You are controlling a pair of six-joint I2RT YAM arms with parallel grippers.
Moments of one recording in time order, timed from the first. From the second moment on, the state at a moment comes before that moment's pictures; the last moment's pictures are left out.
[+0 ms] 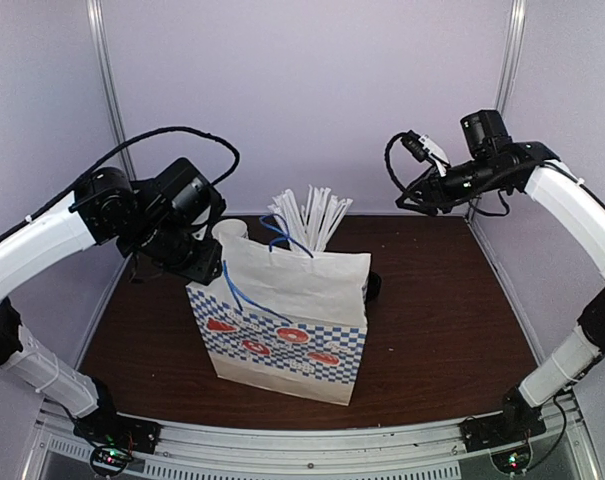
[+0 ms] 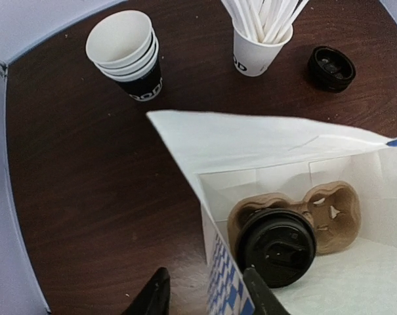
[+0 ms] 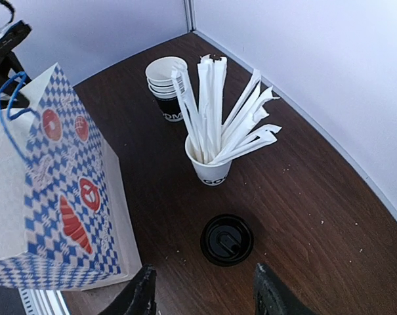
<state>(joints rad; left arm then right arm) -0.96 1.40 1.55 -1.20 -0.32 -0.53 0.33 1.50 1.67 -0.88 -0.57 -0.37</state>
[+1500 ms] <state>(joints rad) -0.96 1.21 1.39 -0.81 -0.52 -0.23 0.36 2.05 1.86 -0.41 -0.70 0.05</state>
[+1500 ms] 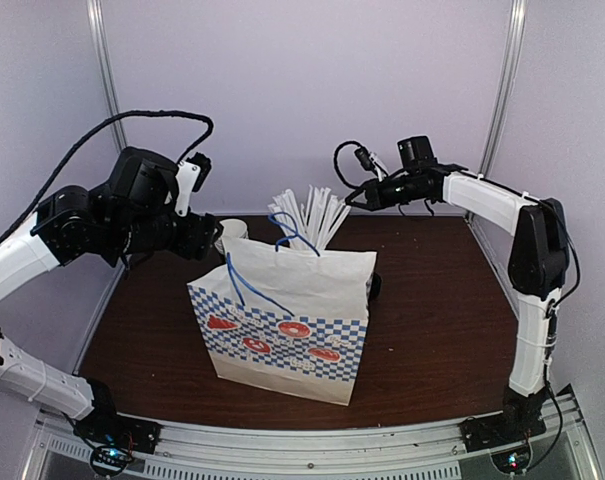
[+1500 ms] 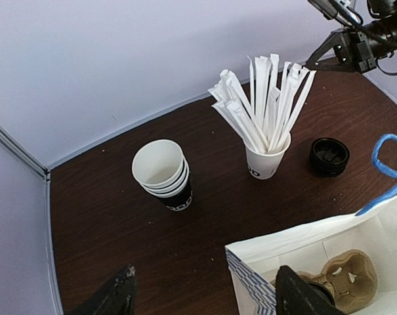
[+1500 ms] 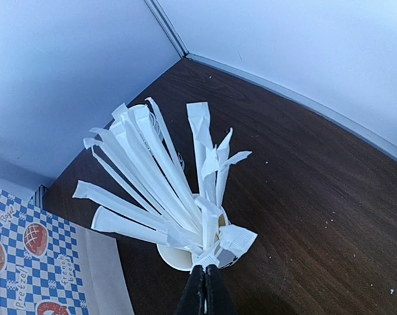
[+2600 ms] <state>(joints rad) -0.96 1.20 1.42 -0.79 -0.57 -0.14 0.31 1.52 1.91 -0.61 -0.70 -0.01</state>
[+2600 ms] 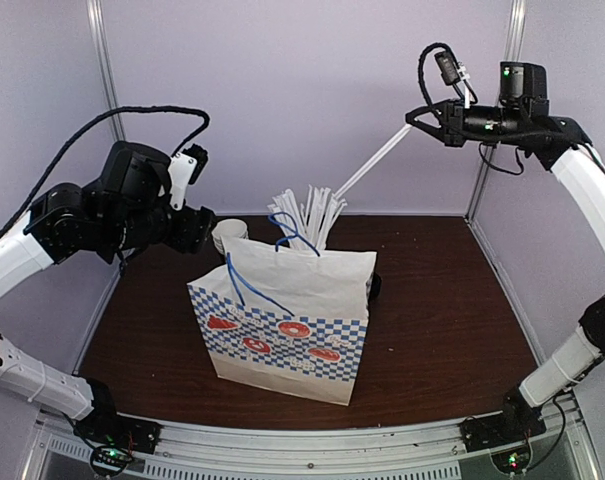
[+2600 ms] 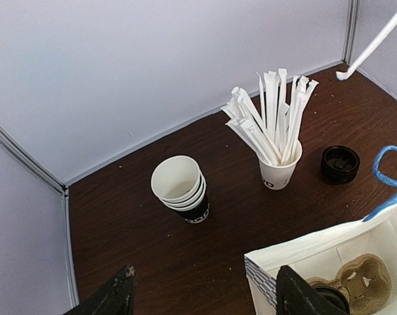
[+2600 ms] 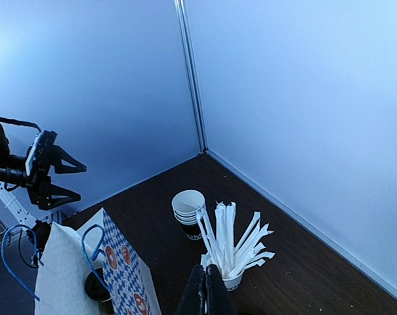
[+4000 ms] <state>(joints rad) -0.96 1.06 1.26 -0.83 -0.58 -0.23 0.78 1.68 2.04 -1.25 -0.65 -0.40</state>
